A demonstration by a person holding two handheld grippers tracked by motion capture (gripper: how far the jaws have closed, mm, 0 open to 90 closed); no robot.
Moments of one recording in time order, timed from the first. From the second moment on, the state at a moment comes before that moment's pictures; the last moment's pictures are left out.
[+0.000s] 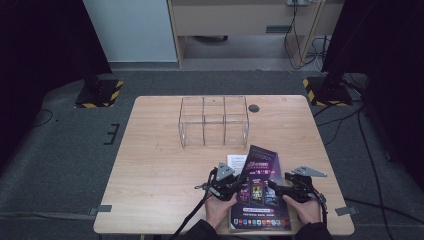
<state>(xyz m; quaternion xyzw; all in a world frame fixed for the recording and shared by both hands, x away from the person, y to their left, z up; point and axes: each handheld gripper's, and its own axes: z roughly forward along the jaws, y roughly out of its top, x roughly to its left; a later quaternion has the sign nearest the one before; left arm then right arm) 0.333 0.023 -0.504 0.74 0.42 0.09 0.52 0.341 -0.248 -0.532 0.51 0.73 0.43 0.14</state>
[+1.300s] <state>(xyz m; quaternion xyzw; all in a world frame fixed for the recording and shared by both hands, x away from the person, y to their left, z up) 0.322 0.040 -0.475 0.71 0.39 0.11 0.57 0.343 -0.246 -0.530 0.49 0.71 0.50 0.07</state>
